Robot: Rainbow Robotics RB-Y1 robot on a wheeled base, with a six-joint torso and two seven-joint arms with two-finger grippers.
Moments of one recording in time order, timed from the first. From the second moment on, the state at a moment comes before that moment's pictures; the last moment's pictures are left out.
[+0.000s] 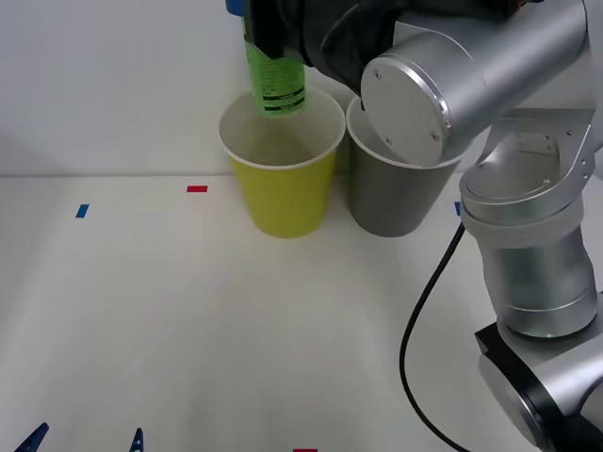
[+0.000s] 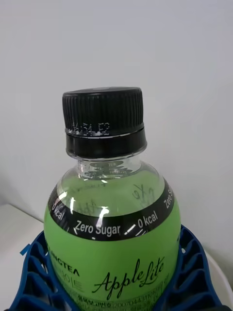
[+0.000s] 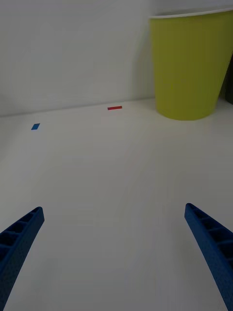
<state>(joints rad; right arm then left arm) -0.88 -0.15 0.25 -2.03 -0.26 1.19 1.27 1.22 0.35 -0.25 -2.17 0.14 -0.51 -1.66</state>
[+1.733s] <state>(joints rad) -0.92 -0.20 0.29 -1.62 -0.34 0.67 1.33 1.22 0.35 -0.25 -2.17 0.14 -0.51 -1.66</state>
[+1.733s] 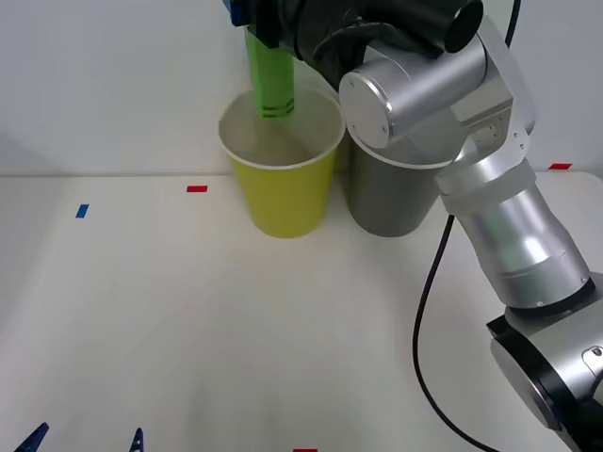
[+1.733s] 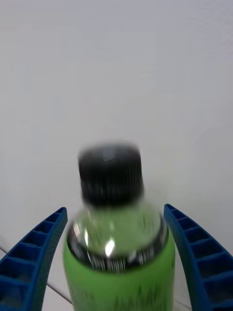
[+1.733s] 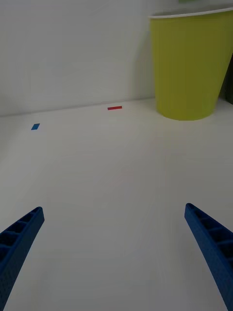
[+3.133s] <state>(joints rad) -0.92 -0.17 0.17 -1.80 -0.35 1.04 1.38 1.22 0.35 -0.25 -2.17 0.14 -0.51 -1.66</state>
